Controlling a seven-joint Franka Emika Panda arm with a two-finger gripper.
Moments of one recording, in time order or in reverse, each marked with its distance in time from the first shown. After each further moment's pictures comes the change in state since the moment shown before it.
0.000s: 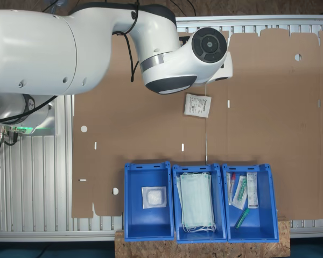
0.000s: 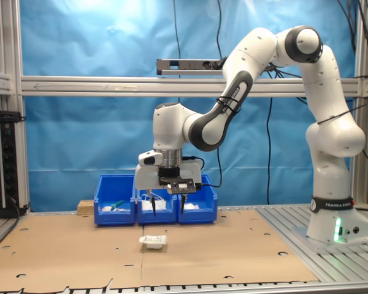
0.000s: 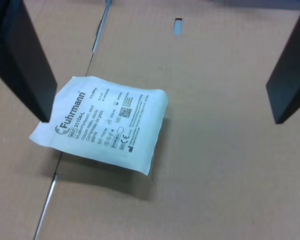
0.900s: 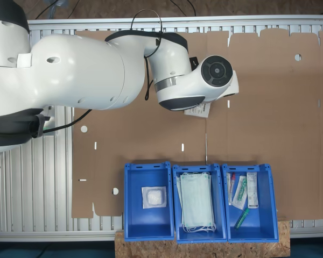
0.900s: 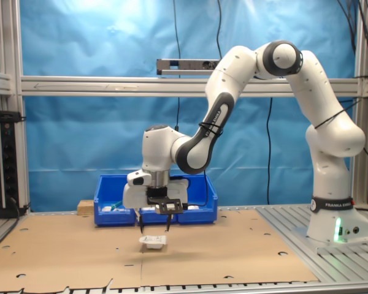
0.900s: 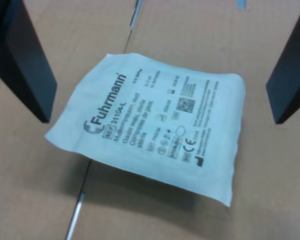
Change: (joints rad) arm -0.002 0.212 -0.076 0.113 -0.038 0.135 -0.104
